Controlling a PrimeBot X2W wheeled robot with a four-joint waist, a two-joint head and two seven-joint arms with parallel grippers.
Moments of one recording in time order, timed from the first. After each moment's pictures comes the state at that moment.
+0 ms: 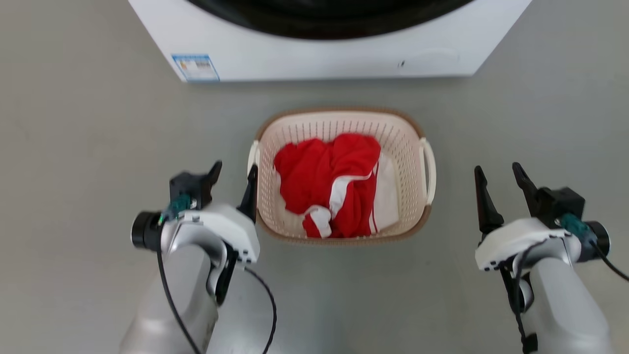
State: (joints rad) left arm -0.57 0.03 -0.25 0.79 -0.28 -0.02 -0.26; right arm -0.44 -0.06 -0.13 0.64 -0.02 0.12 -0.25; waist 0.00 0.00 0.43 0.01
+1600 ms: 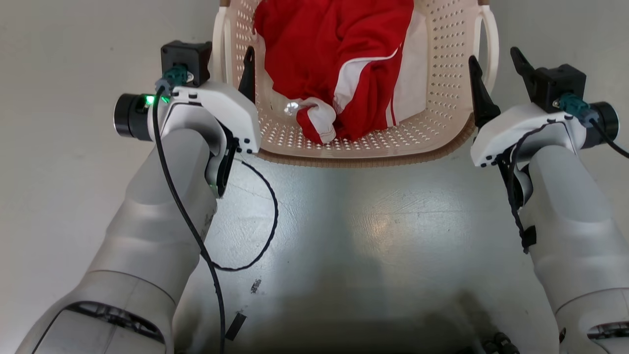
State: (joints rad) left arm -1.05 0.03 -0.45 1.08 -0.45 0.05 -0.26; right arm -0.88 -0.08 -0.09 0.93 -0.11 0.12 -0.25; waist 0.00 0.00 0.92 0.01
